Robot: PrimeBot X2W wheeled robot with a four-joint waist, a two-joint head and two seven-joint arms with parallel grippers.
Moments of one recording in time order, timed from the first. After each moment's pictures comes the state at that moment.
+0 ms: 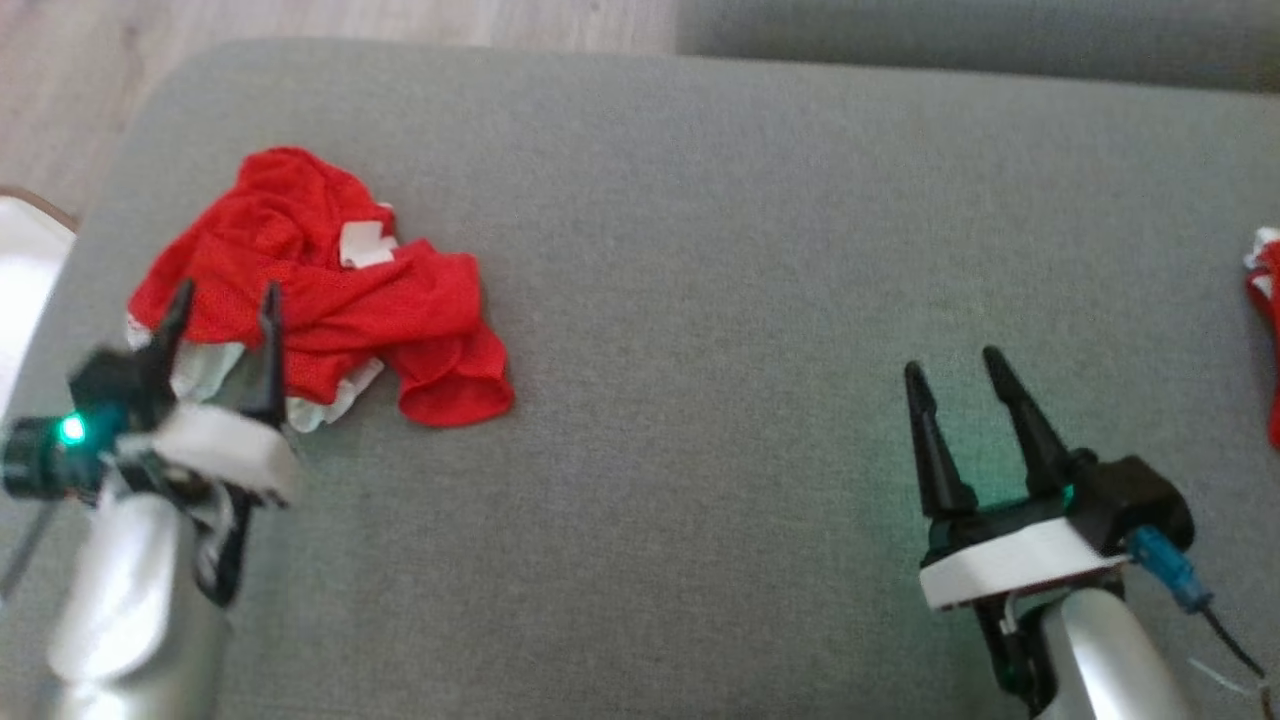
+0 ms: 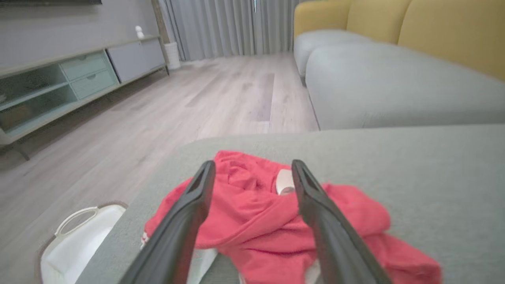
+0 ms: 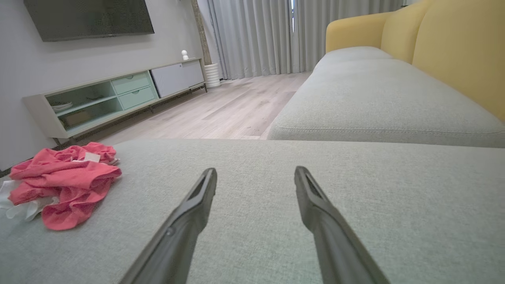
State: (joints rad) left arm -0.37 0.23 -0.06 0.45 -0.18 -0.11 -0.09; right arm -0.09 -0.05 0.14 0.23 0.13 0.13 -0.25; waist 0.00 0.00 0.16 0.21
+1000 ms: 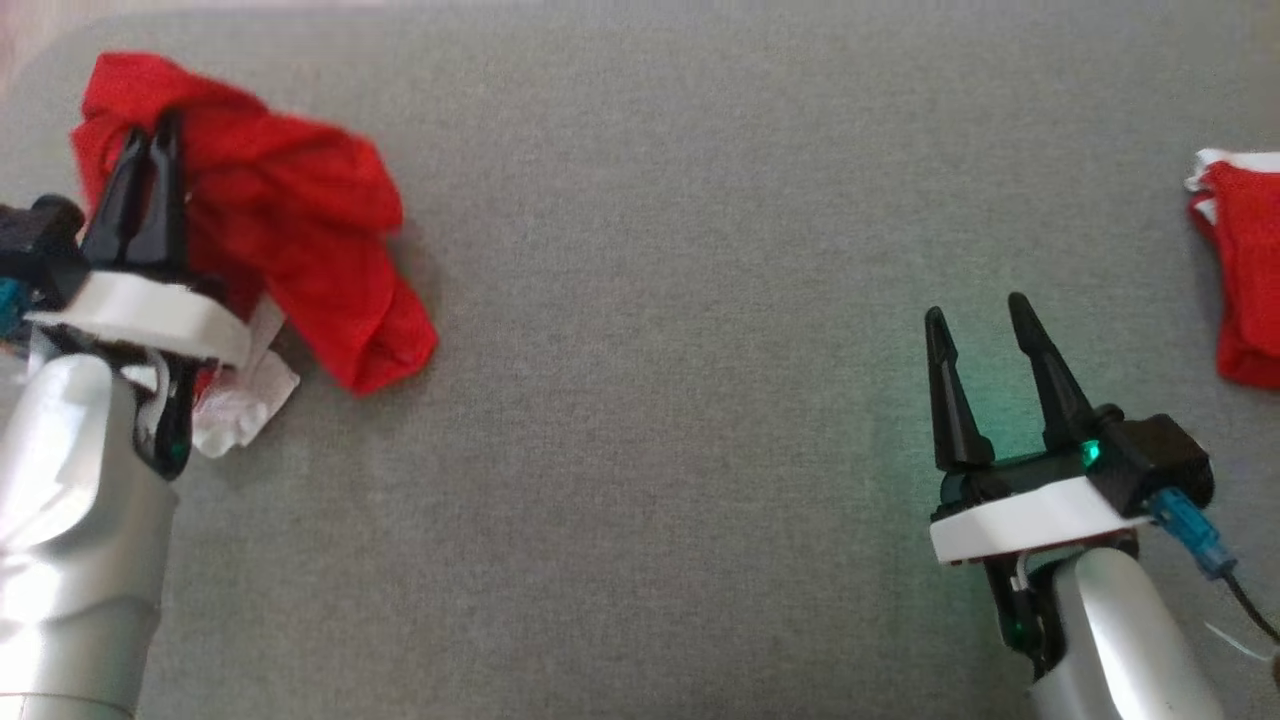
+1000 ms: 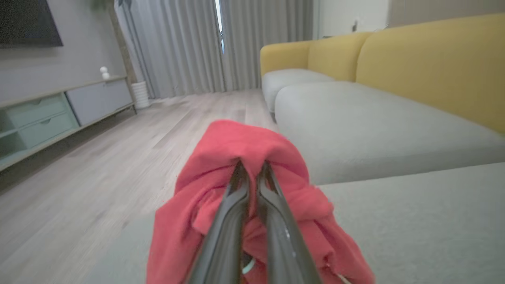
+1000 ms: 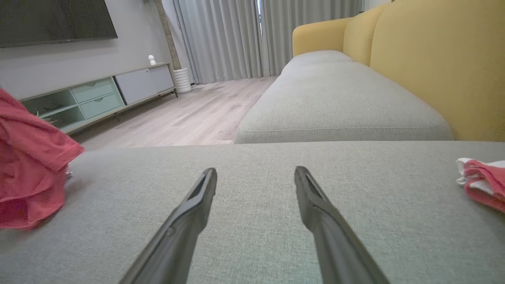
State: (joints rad) left arm -0.67 0.34 -0.18 0.65 -0.33 -0.13 -0.20; right arm -0.16 -0.05 0.11 0.21 0.13 0.13 -0.25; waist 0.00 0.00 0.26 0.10
